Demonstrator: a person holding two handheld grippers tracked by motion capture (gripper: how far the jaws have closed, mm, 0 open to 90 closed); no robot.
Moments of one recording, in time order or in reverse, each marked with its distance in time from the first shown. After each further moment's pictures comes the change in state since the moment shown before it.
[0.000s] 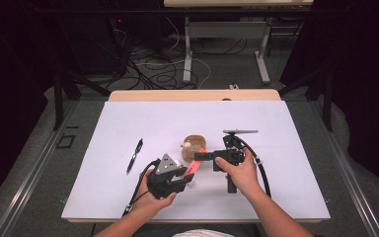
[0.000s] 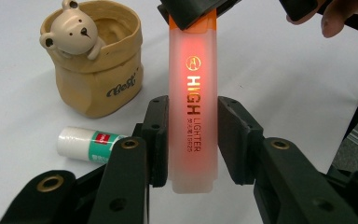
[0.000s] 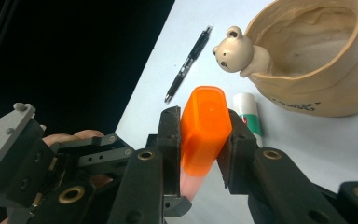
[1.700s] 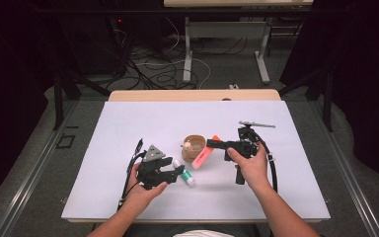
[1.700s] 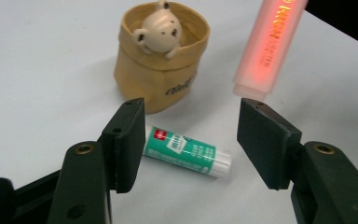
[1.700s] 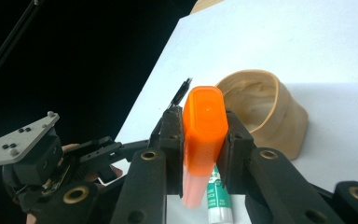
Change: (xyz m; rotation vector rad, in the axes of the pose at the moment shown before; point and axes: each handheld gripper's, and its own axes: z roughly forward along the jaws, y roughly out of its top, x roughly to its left) left arm 0.042 0.000 -0.007 -0.013 0.069 -0.134; right arm -0.008 0.018 -0.033 -0.175 -0.056 -0.051
